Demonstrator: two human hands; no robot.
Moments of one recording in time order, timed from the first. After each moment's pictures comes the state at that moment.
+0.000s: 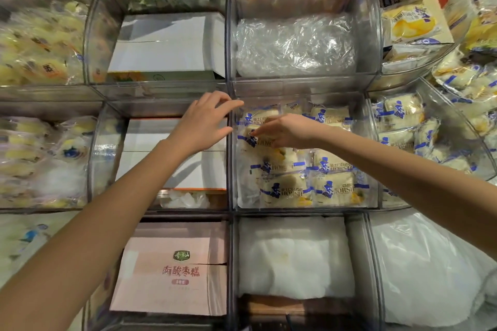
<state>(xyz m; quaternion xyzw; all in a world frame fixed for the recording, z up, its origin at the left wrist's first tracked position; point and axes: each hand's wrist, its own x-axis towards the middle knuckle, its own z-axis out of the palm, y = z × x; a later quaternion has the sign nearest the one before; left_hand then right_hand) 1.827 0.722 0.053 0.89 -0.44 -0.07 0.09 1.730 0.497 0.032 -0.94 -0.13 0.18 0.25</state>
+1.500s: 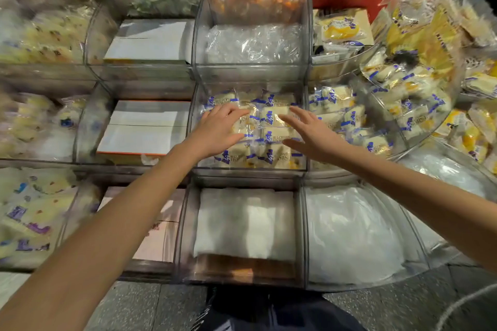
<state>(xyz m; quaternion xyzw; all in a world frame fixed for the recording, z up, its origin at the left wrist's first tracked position) 1.669 0.658 0.074 0.90 -0.40 -0.10 0.13 1.554 0.424 0.064 -0.98 -0.02 0.07 0.17</state>
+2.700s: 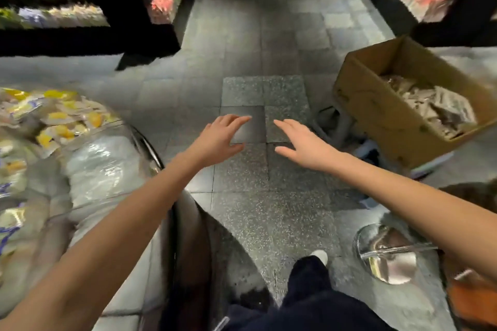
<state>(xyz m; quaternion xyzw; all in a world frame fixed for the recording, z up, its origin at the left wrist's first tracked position) 1.112 0.395 0.074 0.31 -0.94 -0.15 0.06 0.889 0.518 0.074 -0.67 0.71 -0.10 0.19</state>
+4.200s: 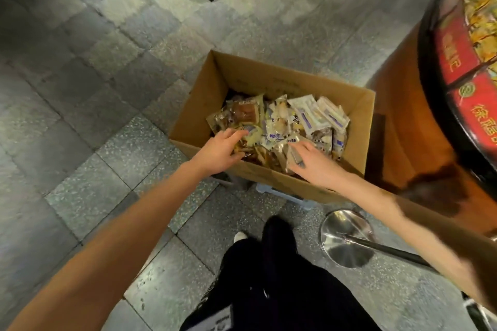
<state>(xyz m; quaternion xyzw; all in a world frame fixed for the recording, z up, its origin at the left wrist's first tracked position) 0.304 0.192 -0.028 -0.06 -0.95 -0.23 -0.19 0.273 0.457 -0.017 -0.21 0.91 -0.18 0.31</state>
